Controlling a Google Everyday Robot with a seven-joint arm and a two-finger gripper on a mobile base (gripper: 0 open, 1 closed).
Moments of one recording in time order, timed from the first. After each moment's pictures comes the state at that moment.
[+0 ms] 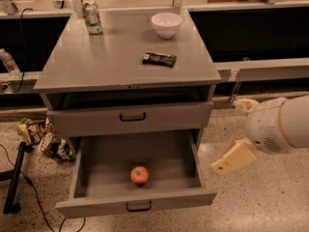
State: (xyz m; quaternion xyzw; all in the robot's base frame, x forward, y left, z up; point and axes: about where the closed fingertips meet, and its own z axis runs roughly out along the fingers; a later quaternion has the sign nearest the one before) arm 0.420 -0.156 0.857 -0.47 0.80 0.10 0.34
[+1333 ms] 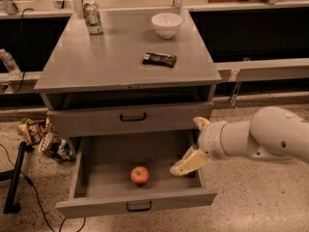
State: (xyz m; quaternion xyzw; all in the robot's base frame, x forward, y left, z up) arm 0.492 -0.092 0.722 -0.48 0.77 0.18 0.38
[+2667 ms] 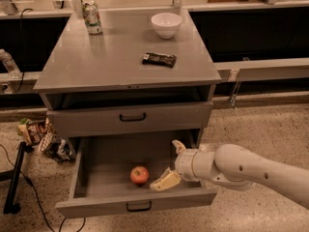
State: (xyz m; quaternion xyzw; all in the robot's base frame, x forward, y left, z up) arm 0.508 -0.033 0.585 -0.46 0.76 0.22 0.41
